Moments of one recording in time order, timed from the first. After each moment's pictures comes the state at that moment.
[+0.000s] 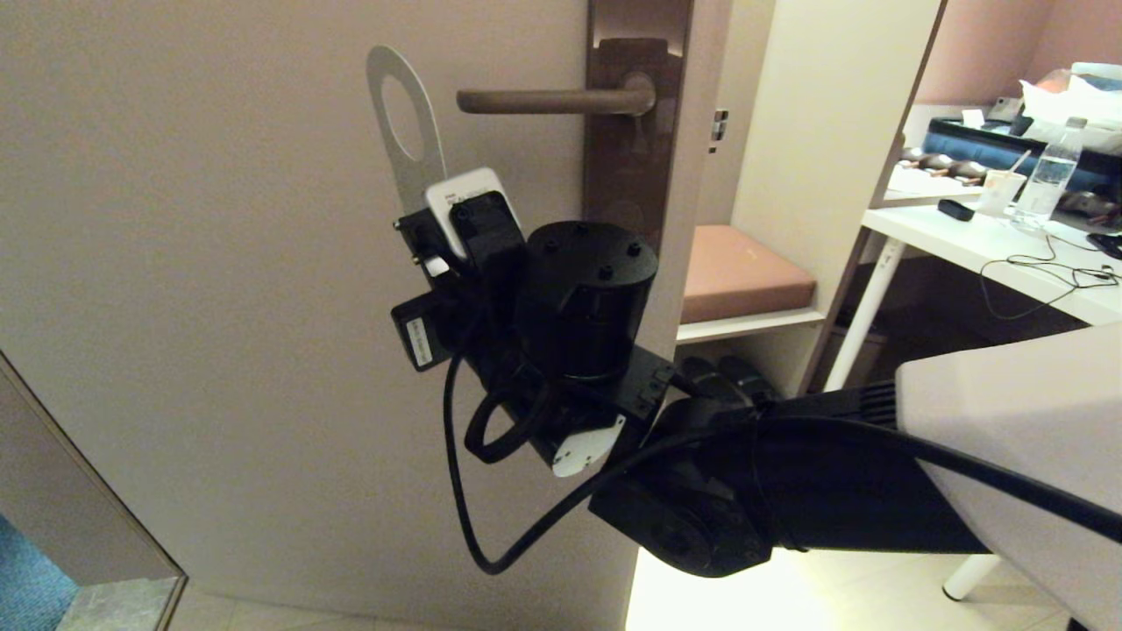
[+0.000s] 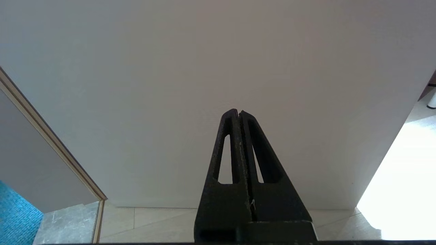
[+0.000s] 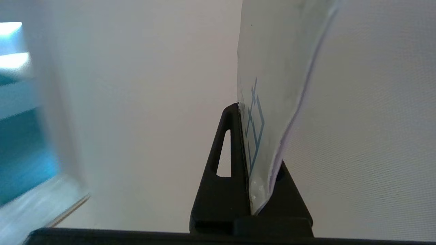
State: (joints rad) left arm 0.00 0.00 0.00 0.00 -0.01 0.08; right arm 0.99 2.17 -1.50 -0.86 -0.30 -0.18
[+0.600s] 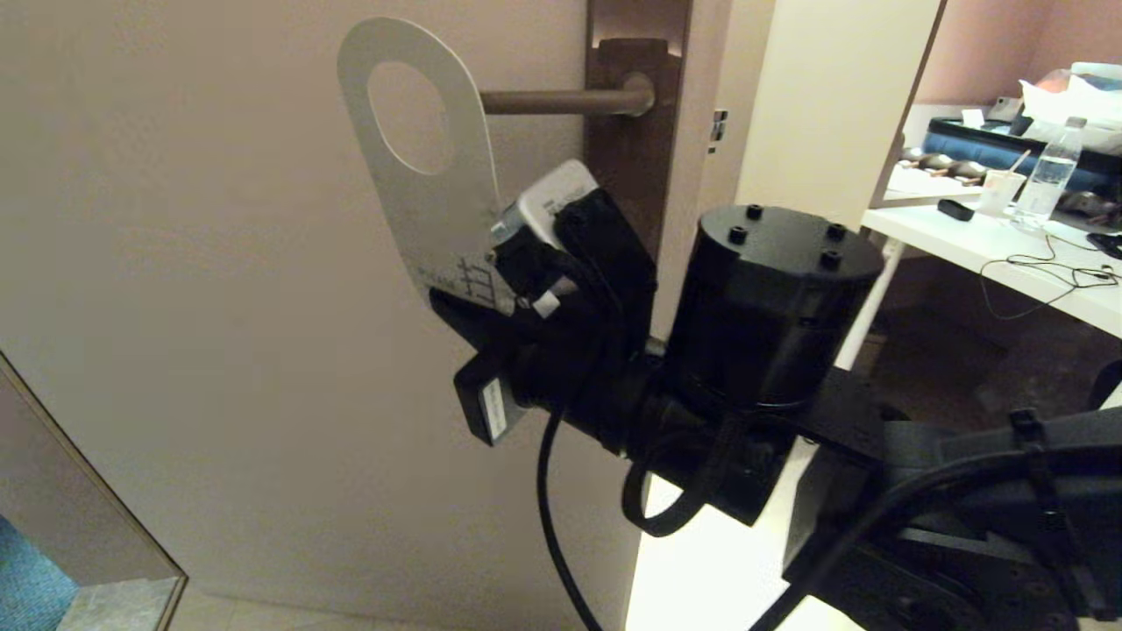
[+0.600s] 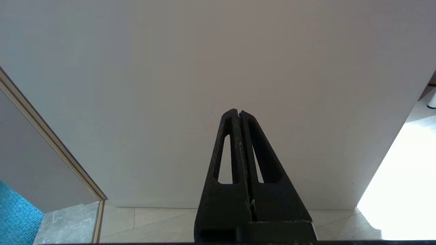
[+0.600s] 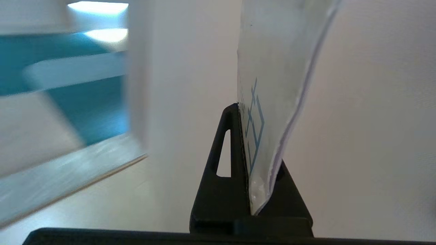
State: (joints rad) left arm 0.00 0.00 0.00 0.00 -0.01 0.08; right arm 0.98 1.88 -1.14 -0.84 -0.01 -0.18
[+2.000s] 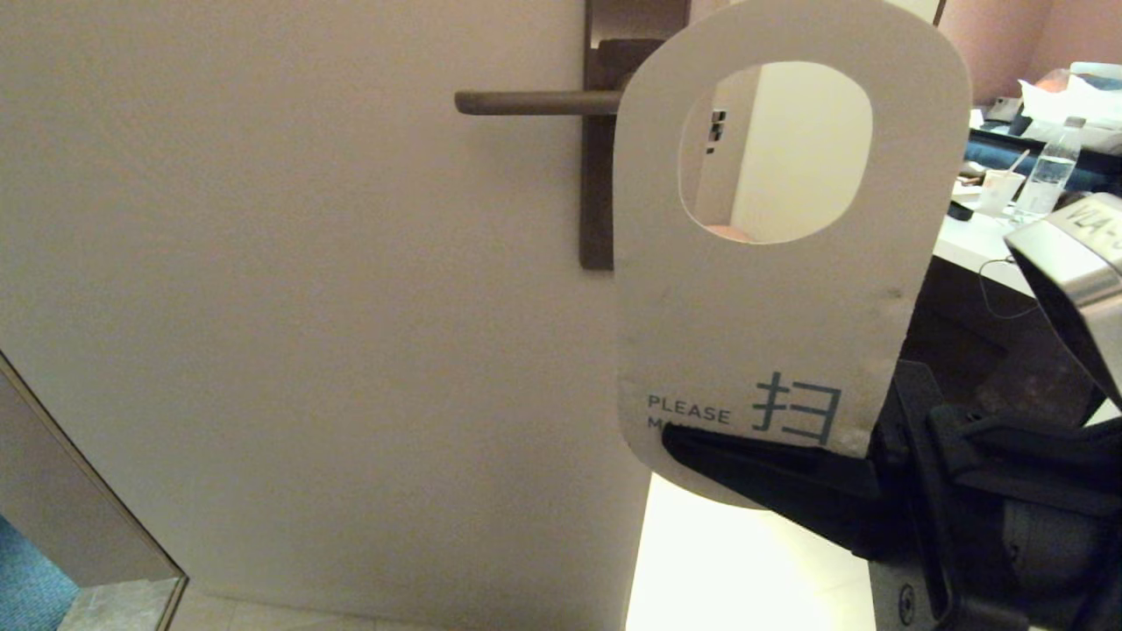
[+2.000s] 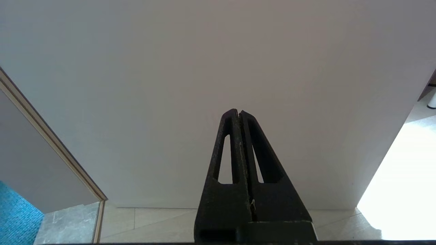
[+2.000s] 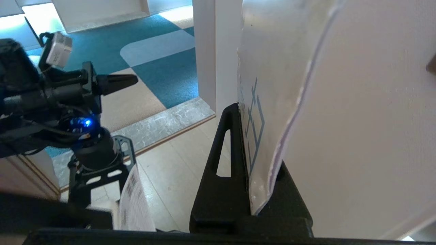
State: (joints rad) left arm 0.00 0.00 0.00 0.00 -0.01 0.08; right arm 0.95 1.31 -0.70 -0.57 0.17 0.03
